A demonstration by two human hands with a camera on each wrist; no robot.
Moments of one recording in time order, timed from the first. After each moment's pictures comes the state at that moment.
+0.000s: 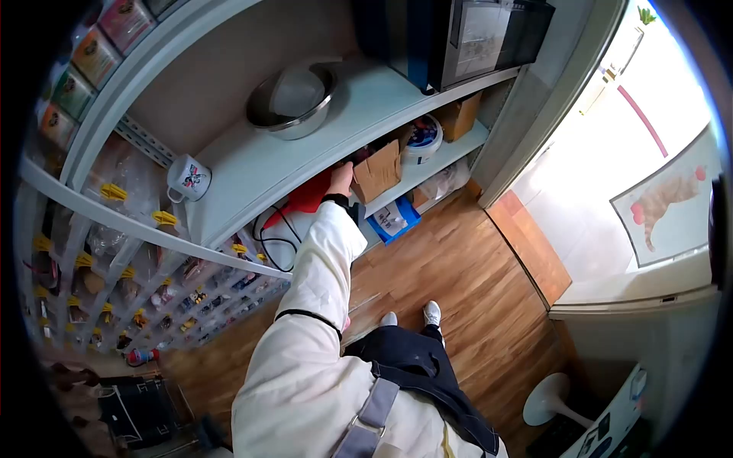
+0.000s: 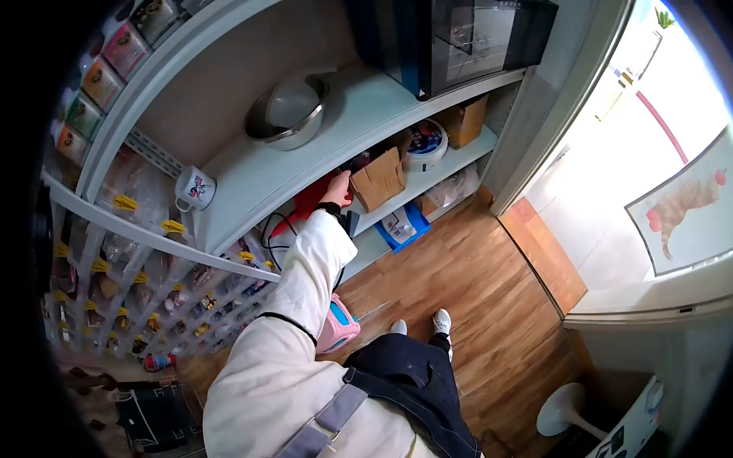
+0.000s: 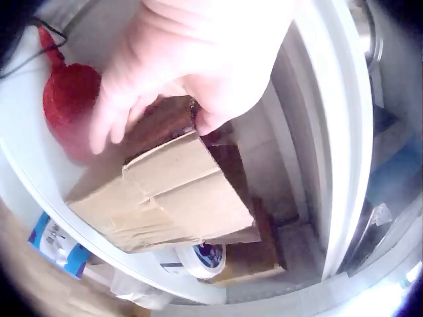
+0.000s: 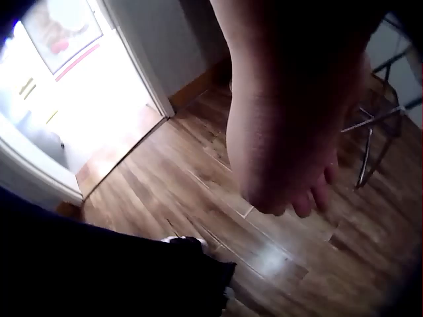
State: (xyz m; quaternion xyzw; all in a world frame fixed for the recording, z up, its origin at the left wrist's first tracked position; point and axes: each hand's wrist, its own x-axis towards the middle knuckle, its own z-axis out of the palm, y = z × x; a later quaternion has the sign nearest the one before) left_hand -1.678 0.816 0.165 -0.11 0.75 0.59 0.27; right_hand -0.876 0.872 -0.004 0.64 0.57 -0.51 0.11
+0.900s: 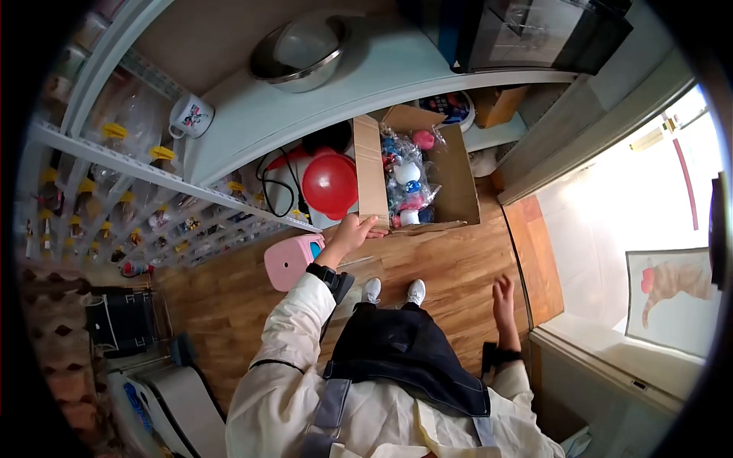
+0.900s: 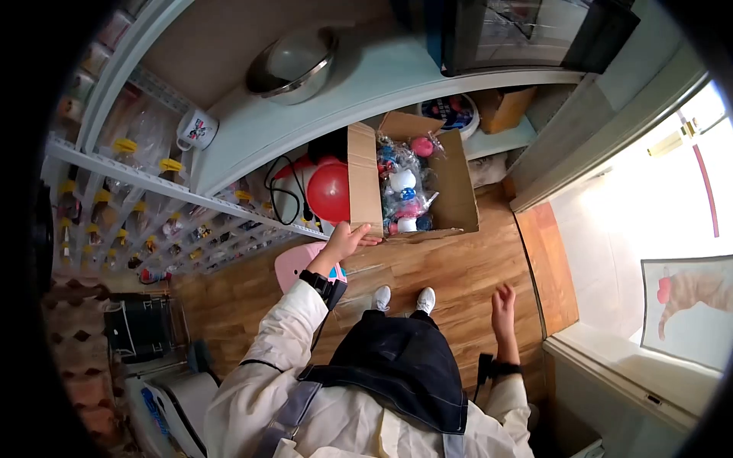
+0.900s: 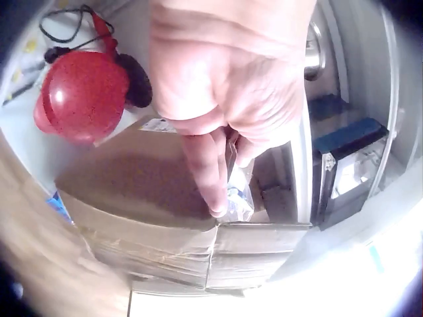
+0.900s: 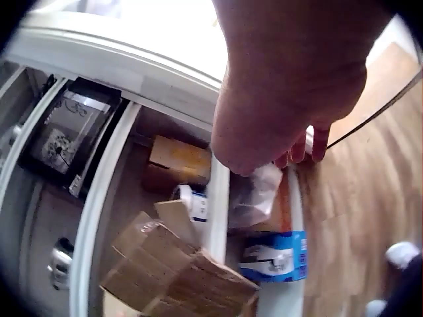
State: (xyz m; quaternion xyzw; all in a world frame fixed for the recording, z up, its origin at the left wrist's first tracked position) left_hand -1.475 0.797 0.154 0.05 0.65 0.70 0.30; right_hand -1.230 1.149 0.071 0.27 0.73 -0.63 -0.04
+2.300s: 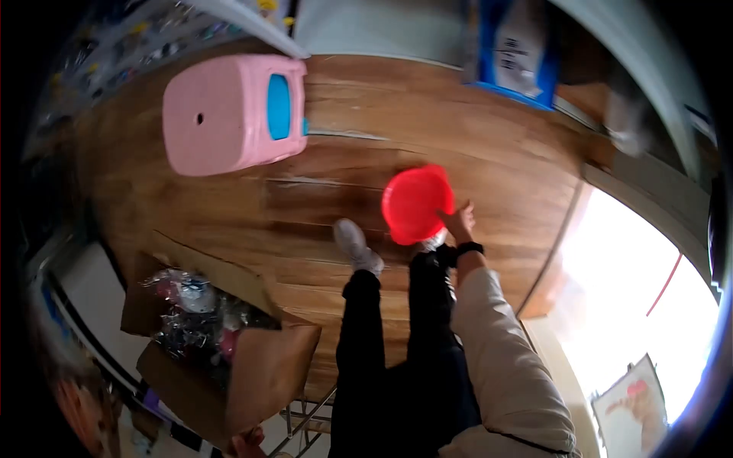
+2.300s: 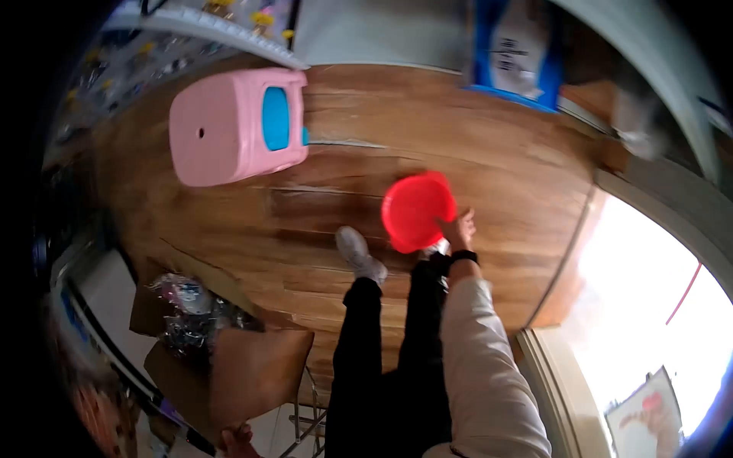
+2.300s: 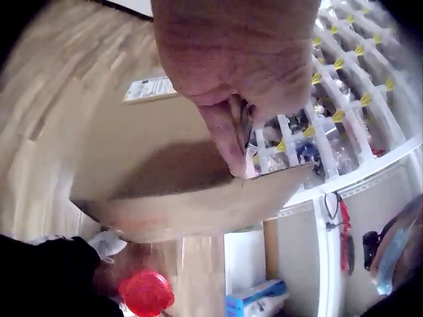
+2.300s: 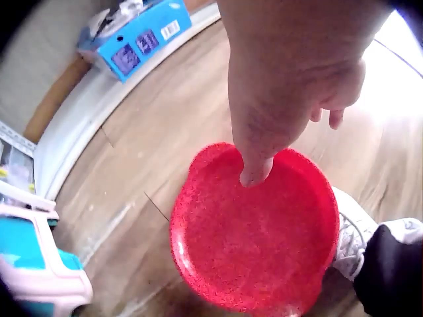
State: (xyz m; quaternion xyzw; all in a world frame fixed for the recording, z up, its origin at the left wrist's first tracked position) left_hand -1.003 0.645 0.072 -0.64 0.62 0.45 -0.06; right_hand -1.296 0.991 -0.441 0.27 0.89 -0.10 0.36
